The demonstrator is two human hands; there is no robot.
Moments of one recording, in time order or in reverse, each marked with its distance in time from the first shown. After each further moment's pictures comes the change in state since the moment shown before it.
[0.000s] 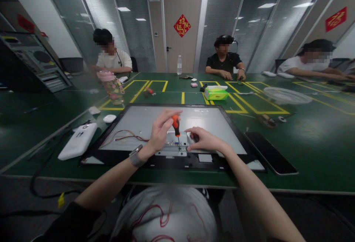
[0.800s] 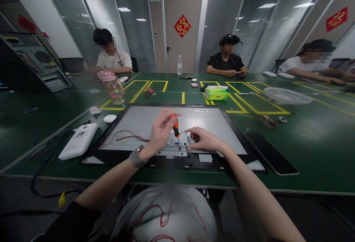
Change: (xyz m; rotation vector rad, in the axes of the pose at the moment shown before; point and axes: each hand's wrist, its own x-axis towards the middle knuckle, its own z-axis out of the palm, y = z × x) left_hand -0.001 0.001 0.003 0.036 0.079 -0.017; right_hand -0.001 -0.002 -0.001 0.010 -0.004 0.004
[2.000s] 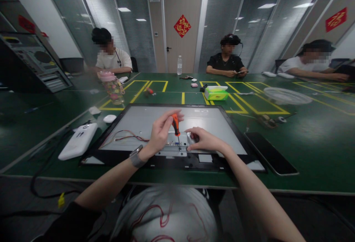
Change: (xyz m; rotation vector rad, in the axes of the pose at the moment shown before) left_hand -0.001 -0.002 0.000 -0.172 -0.084 -0.075; right_hand 0.002 0.003 0.001 -0.007 -0.002 -0.016
